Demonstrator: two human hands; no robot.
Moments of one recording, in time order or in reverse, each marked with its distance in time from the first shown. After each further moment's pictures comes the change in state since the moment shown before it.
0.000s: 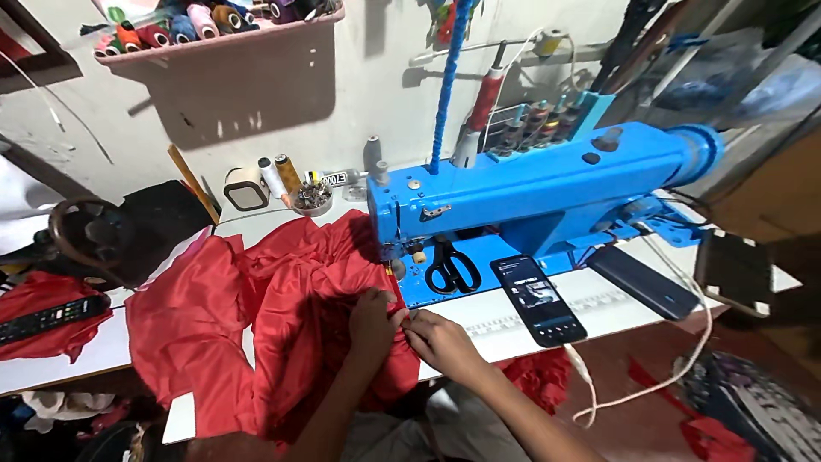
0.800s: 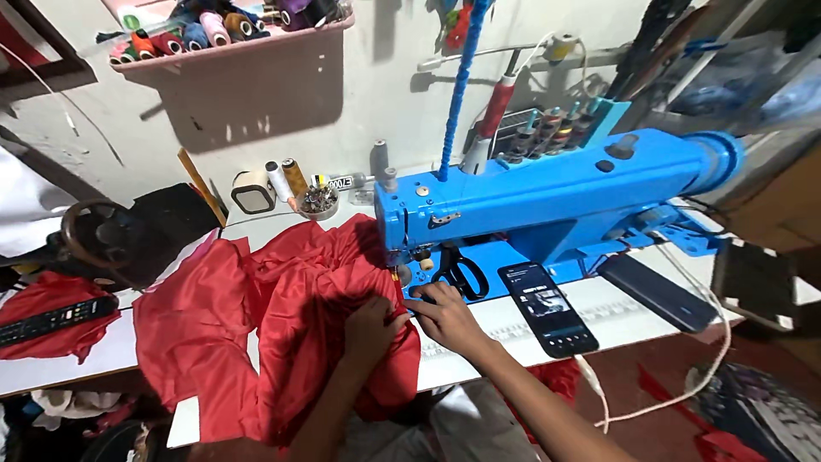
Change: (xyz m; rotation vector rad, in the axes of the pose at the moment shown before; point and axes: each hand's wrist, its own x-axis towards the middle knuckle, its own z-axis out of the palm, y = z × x) left_hand 0.002 -0.034 0.018 0.048 0.333 0.262; right_hand 0.039 0.051 0.006 -0.151 0.216 -0.297
